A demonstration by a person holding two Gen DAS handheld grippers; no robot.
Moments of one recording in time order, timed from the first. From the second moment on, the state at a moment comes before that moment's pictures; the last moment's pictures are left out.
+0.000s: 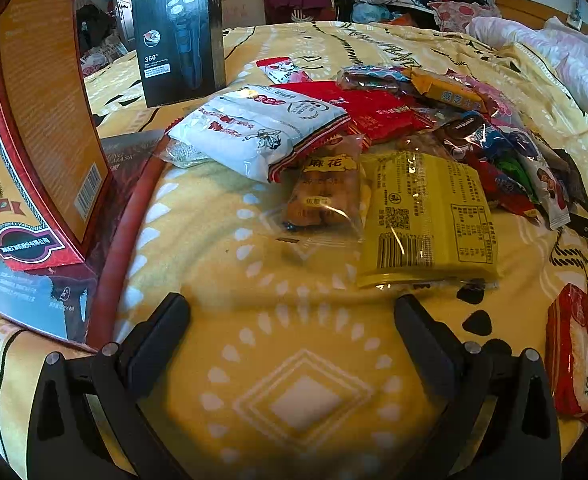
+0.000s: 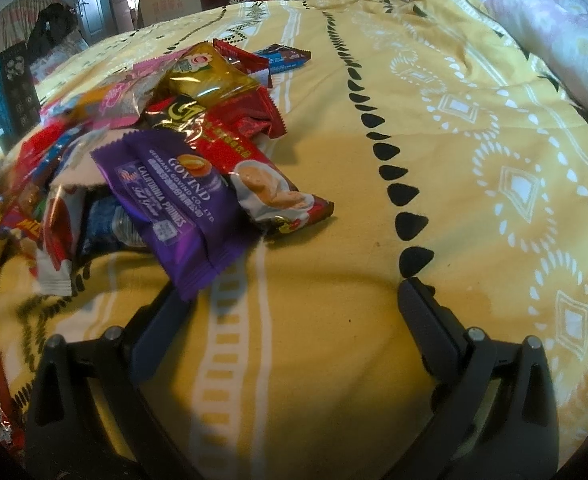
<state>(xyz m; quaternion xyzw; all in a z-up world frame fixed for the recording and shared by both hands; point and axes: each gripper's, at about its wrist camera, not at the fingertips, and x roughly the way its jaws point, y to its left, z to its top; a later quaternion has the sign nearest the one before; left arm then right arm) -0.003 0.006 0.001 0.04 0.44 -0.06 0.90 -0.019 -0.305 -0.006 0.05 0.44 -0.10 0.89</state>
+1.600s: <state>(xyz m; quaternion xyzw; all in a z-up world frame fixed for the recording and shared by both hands) -0.004 -0.034 0.030 0.05 0.47 -0.21 0.86 -0.073 -0.160 0.041 -0.06 0.53 0.27 0.80</state>
